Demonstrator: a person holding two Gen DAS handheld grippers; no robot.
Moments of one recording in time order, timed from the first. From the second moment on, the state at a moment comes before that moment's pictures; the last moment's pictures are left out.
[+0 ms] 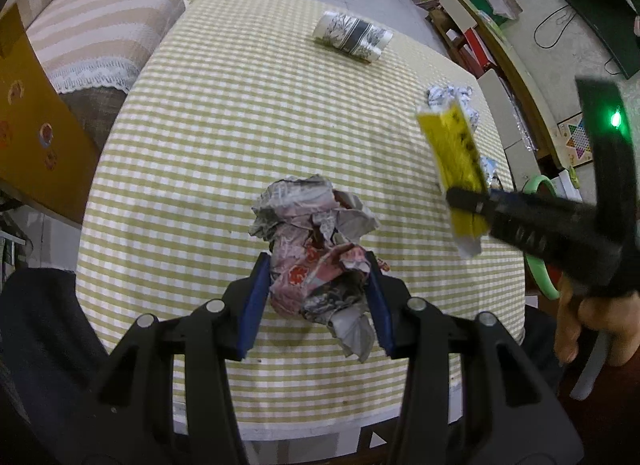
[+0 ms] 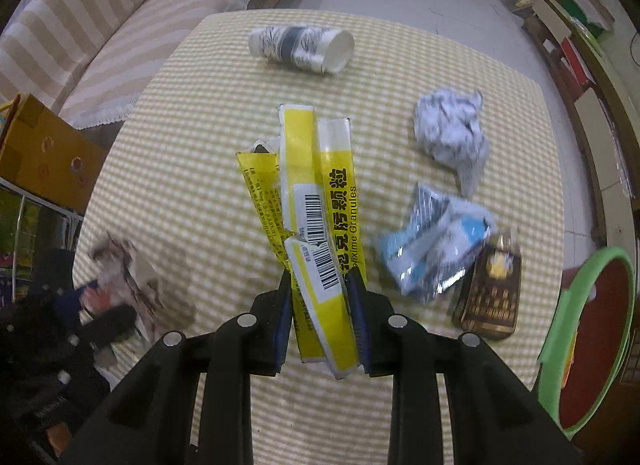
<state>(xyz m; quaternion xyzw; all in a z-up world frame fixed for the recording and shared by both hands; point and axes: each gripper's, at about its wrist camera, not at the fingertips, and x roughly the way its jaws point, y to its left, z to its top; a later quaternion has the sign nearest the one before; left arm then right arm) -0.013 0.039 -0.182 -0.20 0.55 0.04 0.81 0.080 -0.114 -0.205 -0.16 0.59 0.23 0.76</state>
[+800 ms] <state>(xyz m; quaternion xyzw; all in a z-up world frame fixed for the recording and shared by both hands) -0.016 0.039 -0.190 -0.20 0.55 0.05 0.81 0.052 -0.150 -0.212 -0.12 0.60 0.20 0.76</state>
